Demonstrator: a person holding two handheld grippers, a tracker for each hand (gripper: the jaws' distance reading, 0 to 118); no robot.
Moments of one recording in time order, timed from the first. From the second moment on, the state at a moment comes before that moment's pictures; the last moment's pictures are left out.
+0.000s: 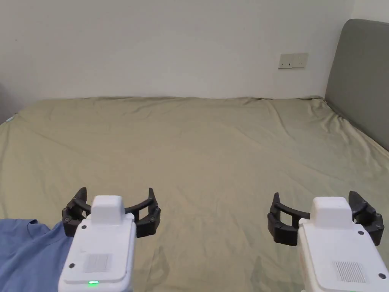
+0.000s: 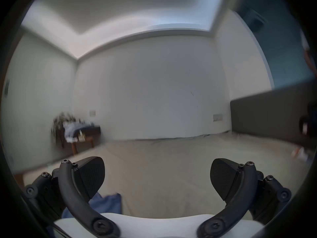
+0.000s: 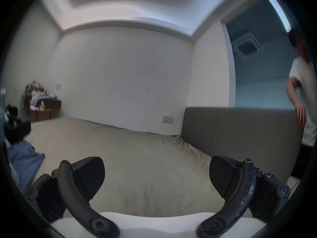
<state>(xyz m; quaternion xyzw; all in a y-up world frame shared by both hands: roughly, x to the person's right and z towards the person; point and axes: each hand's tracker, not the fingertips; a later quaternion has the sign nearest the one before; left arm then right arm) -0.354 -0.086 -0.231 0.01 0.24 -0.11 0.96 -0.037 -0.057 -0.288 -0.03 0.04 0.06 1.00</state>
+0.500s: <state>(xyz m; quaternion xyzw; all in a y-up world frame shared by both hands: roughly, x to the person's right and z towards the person) -0.361 -0.087 -0.231 0.01 0.24 -0.07 0.97 -0.044 -0.058 -0.285 -0.02 0.04 0.09 1.00</state>
